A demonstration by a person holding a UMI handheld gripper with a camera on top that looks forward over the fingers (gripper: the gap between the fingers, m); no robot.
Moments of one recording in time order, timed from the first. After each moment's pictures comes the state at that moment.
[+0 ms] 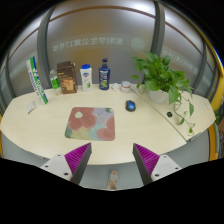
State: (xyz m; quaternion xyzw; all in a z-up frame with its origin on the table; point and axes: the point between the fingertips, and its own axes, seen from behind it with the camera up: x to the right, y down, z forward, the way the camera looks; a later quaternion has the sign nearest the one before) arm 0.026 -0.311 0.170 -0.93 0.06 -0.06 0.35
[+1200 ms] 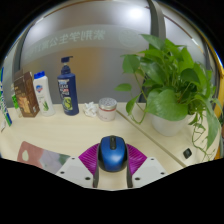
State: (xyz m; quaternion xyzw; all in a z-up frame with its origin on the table) arm 0.199 -0.018 0.039 -0.89 0.06 -0.08 0.45
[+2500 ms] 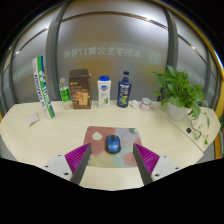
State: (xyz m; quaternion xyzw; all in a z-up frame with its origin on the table) arm -0.069 -0.190 0.129 -0.89 0.04 -0.05 0.44
